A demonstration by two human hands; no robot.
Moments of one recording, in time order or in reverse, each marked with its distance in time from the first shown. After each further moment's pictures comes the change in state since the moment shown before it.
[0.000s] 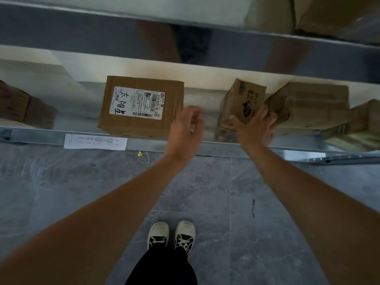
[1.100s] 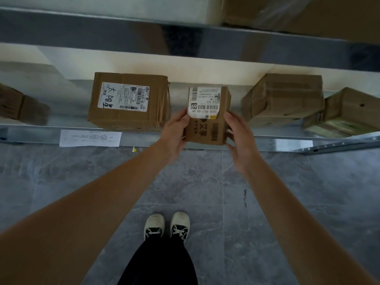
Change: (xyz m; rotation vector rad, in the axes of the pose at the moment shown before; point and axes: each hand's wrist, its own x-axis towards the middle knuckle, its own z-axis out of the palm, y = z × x) left_hand -0.018 0.034 0.011 -0.727 -0.168 -0.805; right_hand -0.076 0.021 -0.061 1.063 -0.471 0.191
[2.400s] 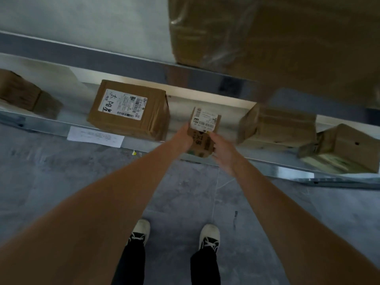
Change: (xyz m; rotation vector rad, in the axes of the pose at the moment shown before) left_hand 0.023 0.002 0.062 0.629 0.076 0.075; right_hand 0.057 -0.011 -0.018 -0.225 -0.292 0.239
